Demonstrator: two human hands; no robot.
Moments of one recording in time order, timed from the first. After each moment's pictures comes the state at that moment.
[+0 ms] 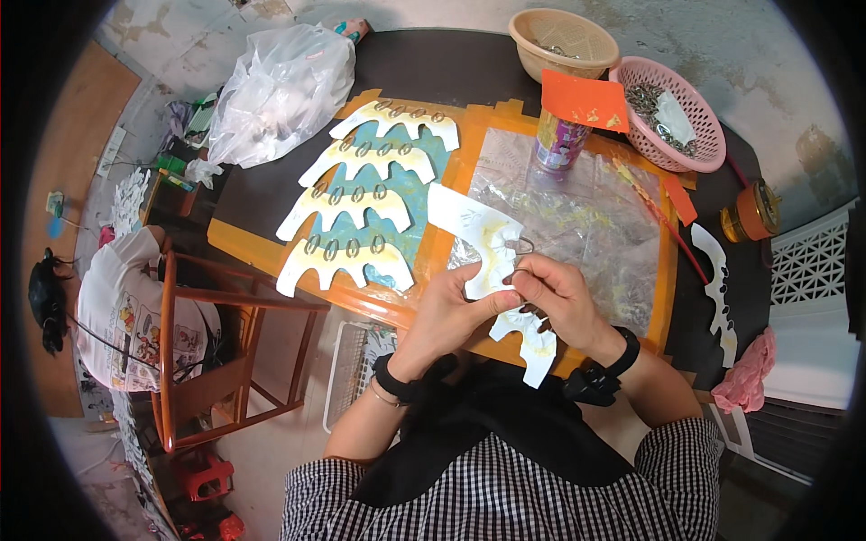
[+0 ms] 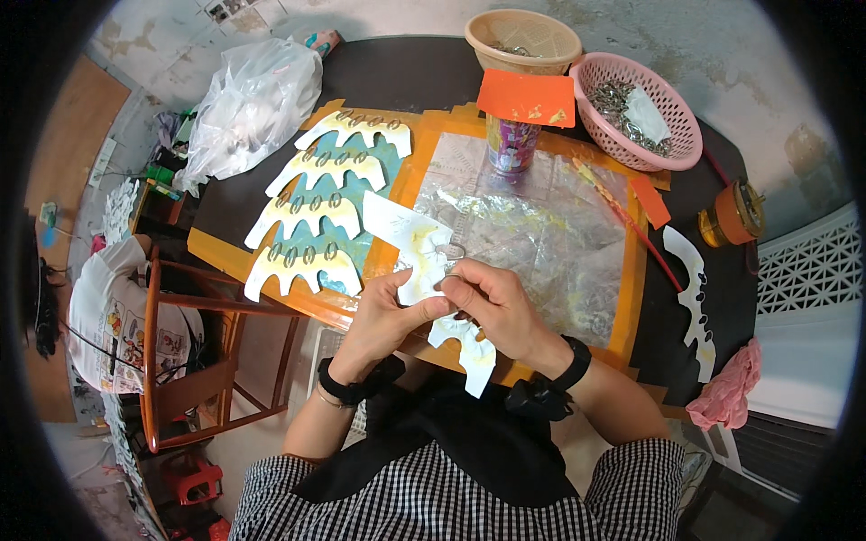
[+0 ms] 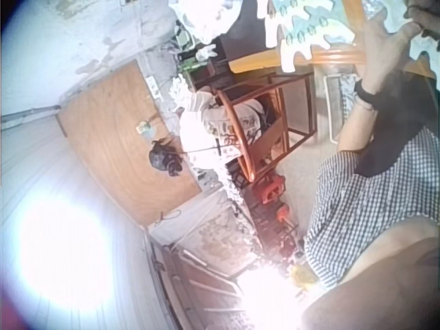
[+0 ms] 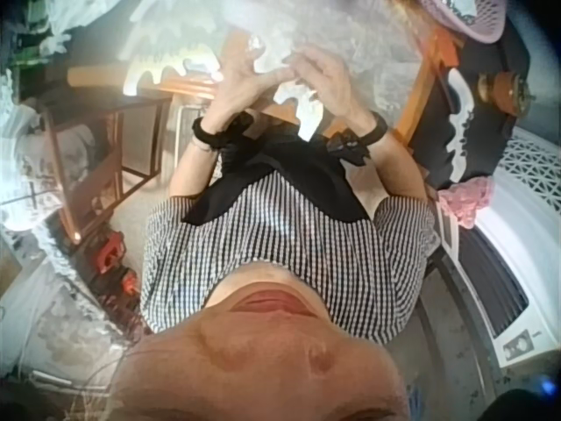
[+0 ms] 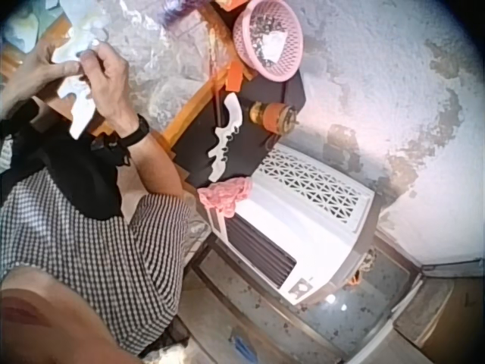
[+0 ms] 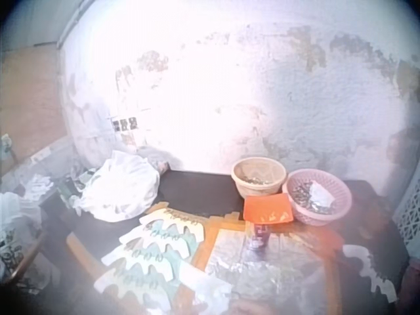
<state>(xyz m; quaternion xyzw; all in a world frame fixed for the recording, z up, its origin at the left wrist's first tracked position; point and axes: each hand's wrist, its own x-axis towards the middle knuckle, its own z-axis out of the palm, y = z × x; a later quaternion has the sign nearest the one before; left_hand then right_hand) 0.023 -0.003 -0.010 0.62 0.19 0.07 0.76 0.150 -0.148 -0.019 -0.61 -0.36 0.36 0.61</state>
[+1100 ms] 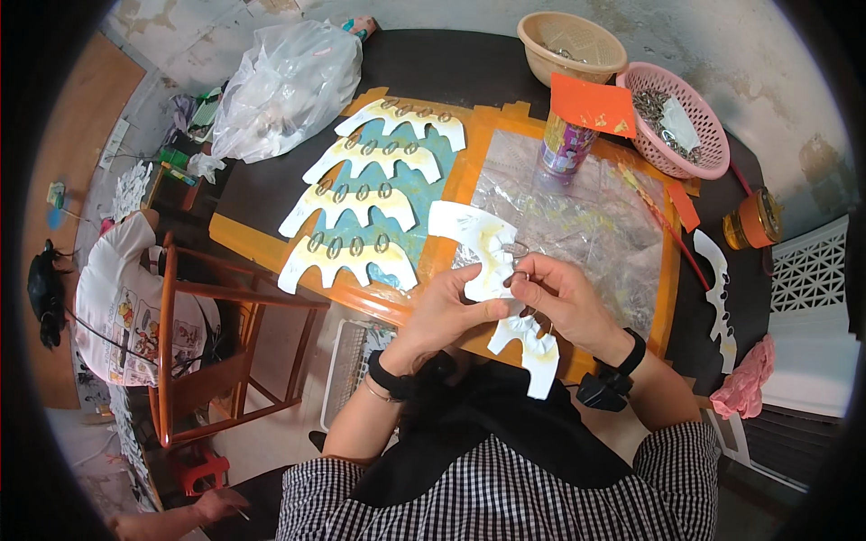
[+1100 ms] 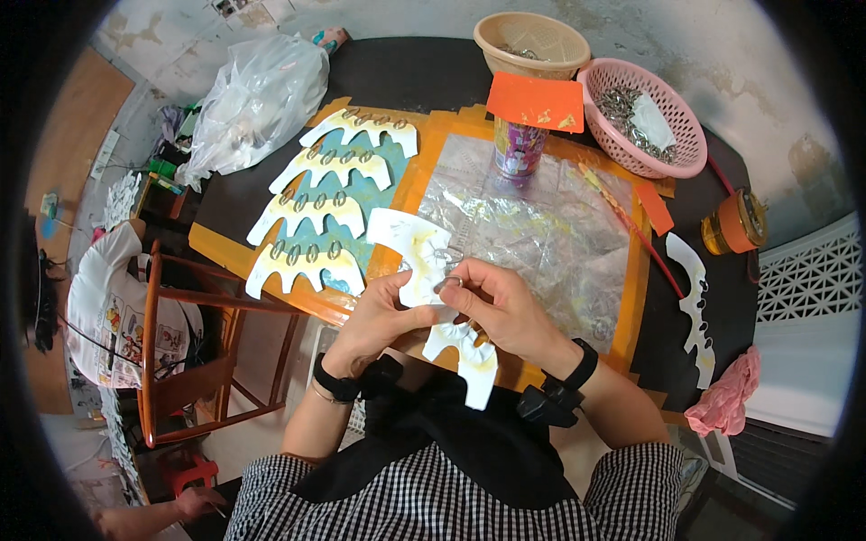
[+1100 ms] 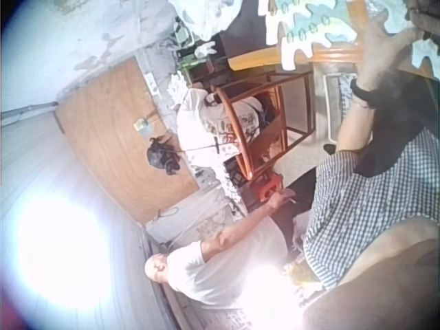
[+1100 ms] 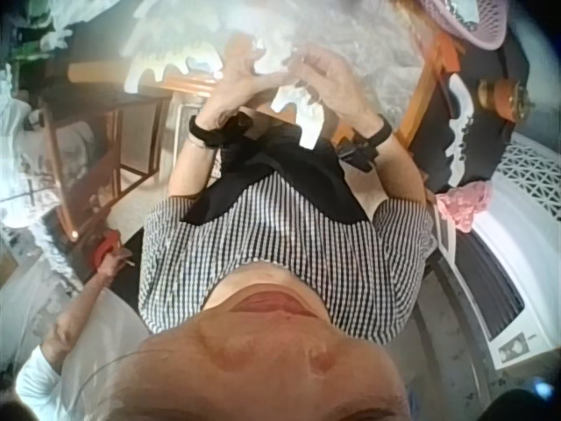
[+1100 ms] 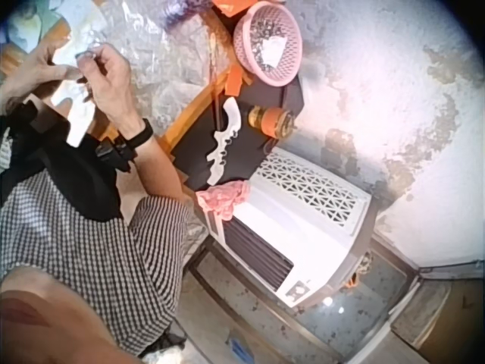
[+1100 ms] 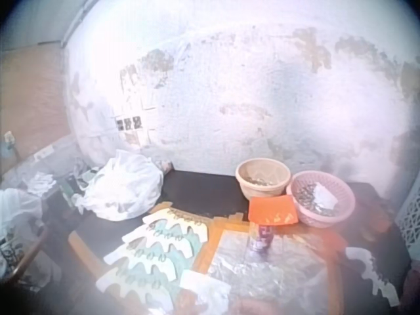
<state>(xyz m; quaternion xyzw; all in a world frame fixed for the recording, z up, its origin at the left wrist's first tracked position) 0.014 0.017 -0.012 0.58 0.16 -0.01 0.80 0.153 -0.147 -0.007 -0.57 -0.29 0.48 0.60</state>
